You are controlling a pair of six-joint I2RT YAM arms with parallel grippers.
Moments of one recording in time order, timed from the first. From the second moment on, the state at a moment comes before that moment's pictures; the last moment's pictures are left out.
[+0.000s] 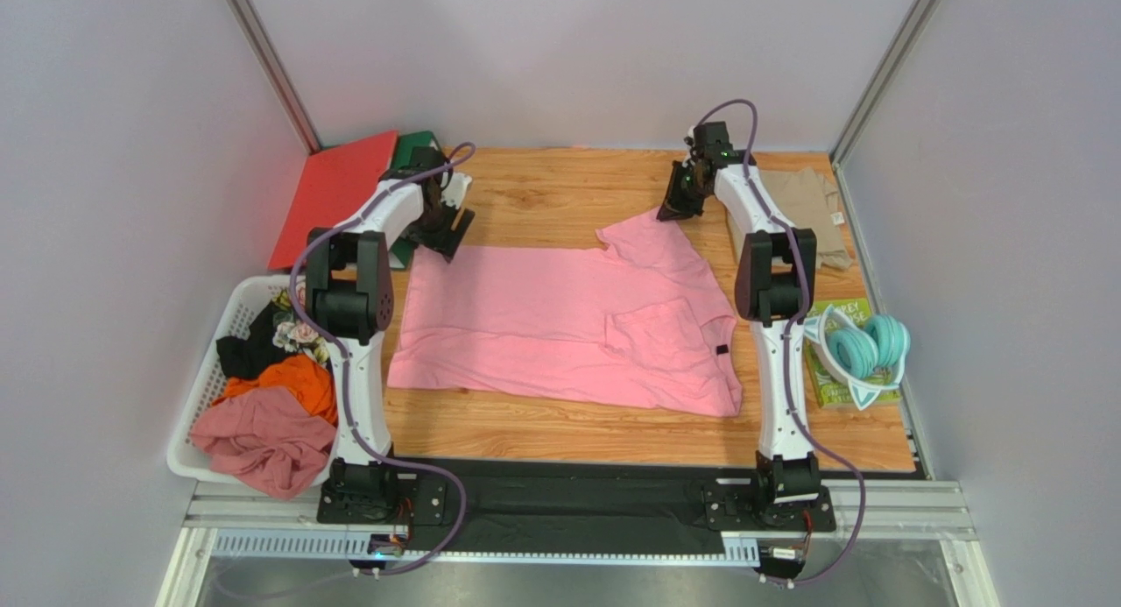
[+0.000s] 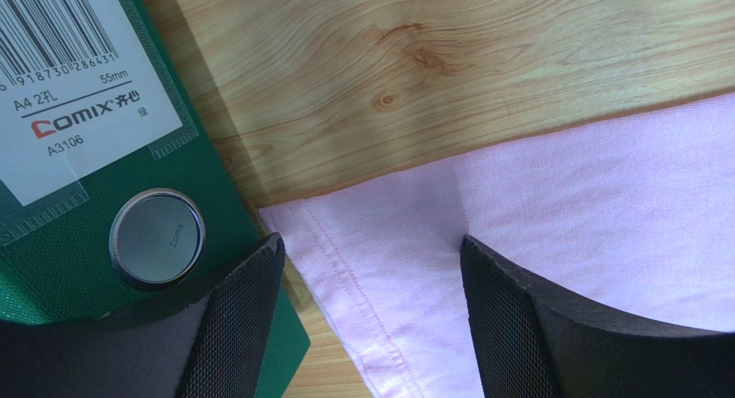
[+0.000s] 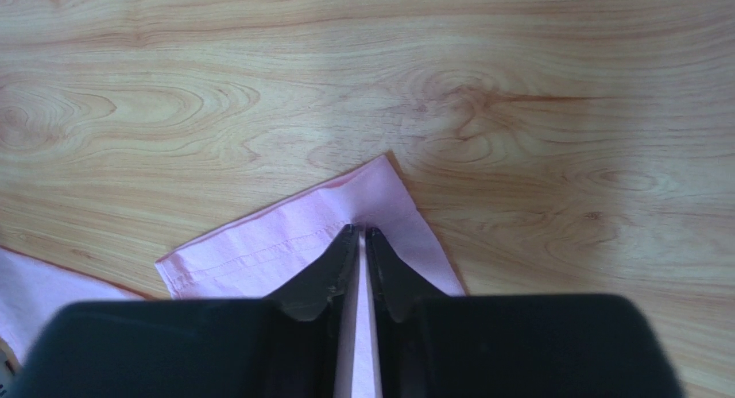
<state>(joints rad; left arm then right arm) -0.10 2.22 1.77 -0.74 -0.05 0.30 0.10 2.58 2.34 -0.78 -0.28 0.36</state>
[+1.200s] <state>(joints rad) -0.10 2.22 1.77 -0.81 0.09 0.30 0.08 2.55 2.30 -0.82 -0.29 0.38</state>
